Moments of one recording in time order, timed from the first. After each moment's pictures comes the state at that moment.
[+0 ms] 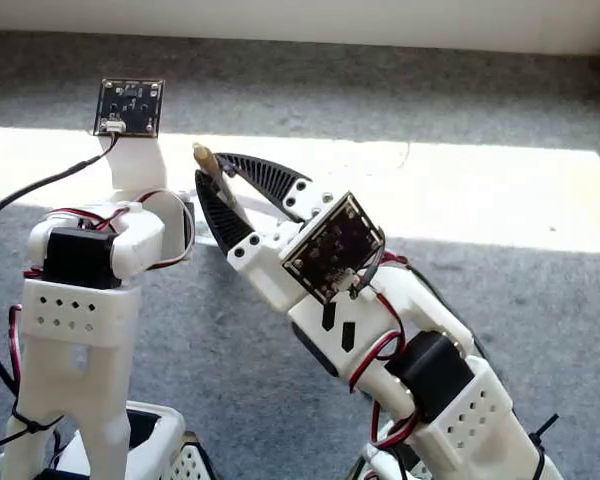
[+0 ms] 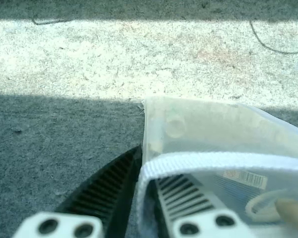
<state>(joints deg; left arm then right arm) 1.2 -35.6 16.6 82.2 12.4 -45.0 -55.0 28.8 31.0 17.3</state>
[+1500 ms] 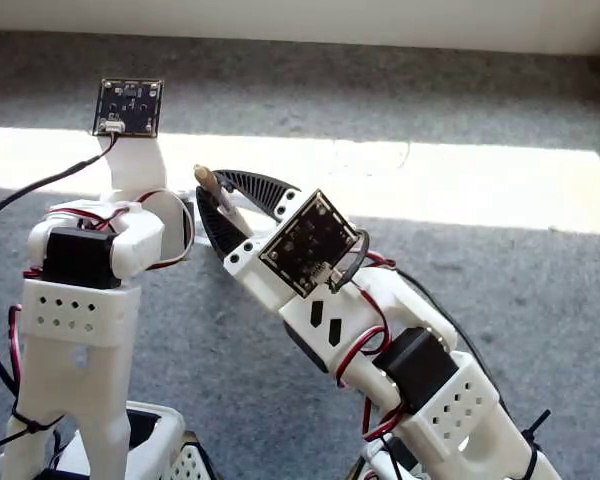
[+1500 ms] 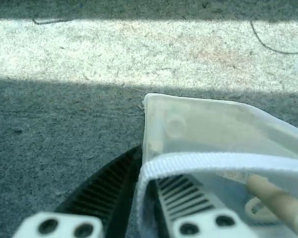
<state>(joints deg) 0.7 -35.6 16.6 82.2 12.4 -45.0 -55.0 34.2 31.0 17.7</state>
